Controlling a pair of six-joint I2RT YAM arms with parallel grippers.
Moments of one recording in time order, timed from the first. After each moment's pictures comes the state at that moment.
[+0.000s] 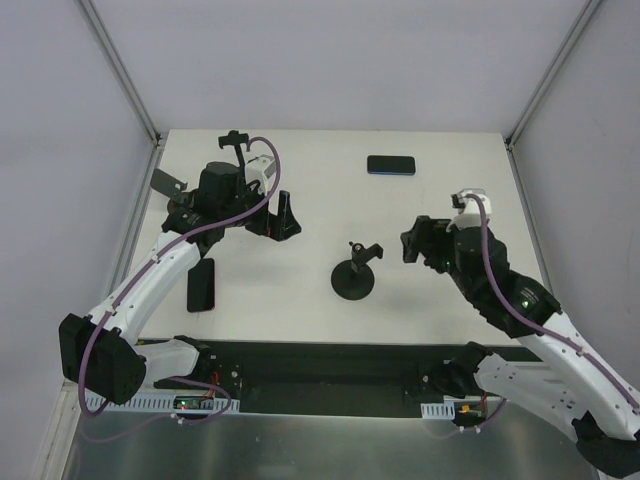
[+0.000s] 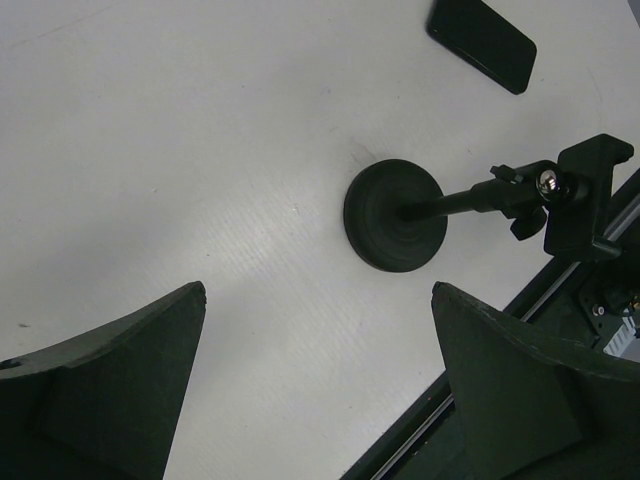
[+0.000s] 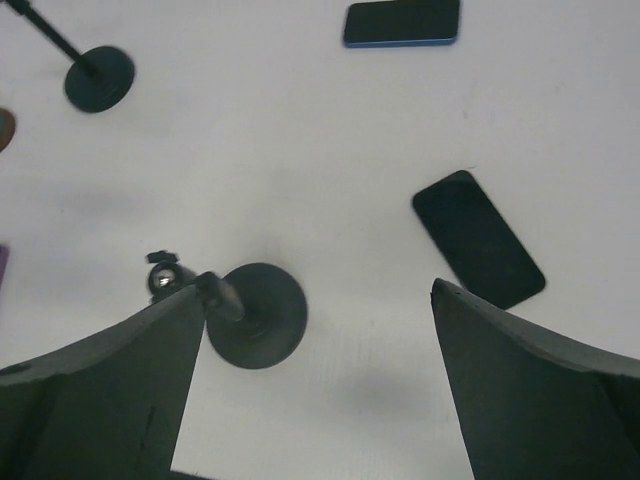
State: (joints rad) left arm -0.39 1.21 1.06 -0.46 0.45 -0.19; right arm 0.80 0.76 0.96 -0.63 0.47 0.41
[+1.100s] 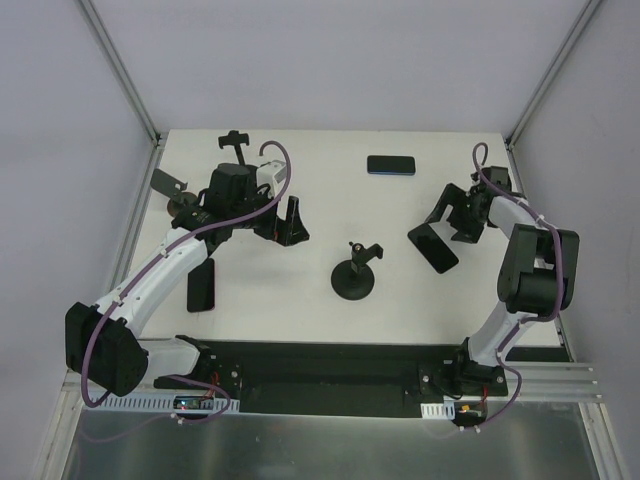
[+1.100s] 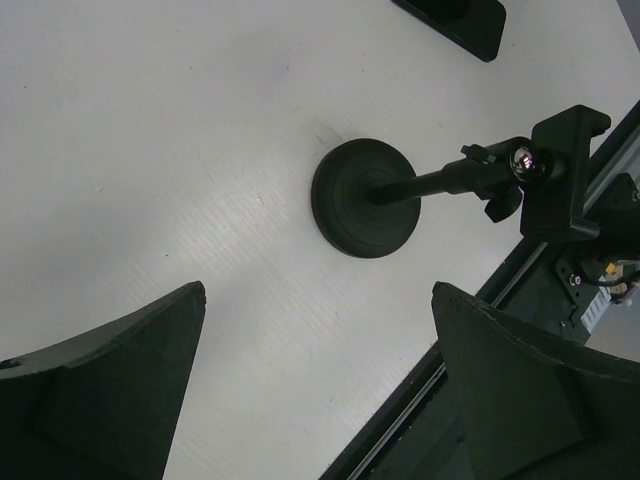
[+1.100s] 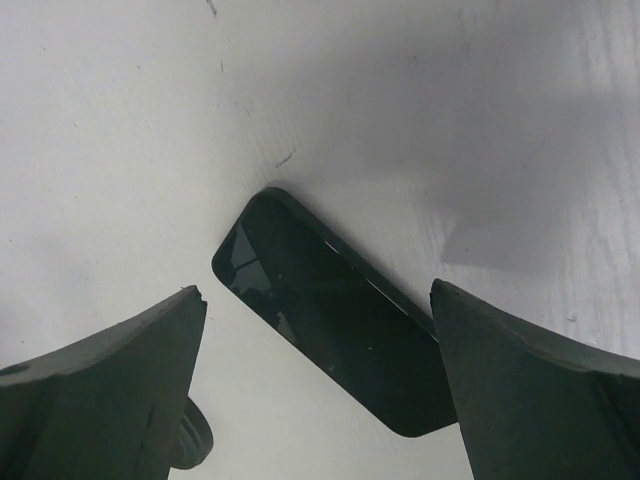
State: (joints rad) left arm -0.43 1.25 1.06 -0.46 0.50 -0.19; right arm -0.13 1.78 1.18 -0.50 -0.31 0.34
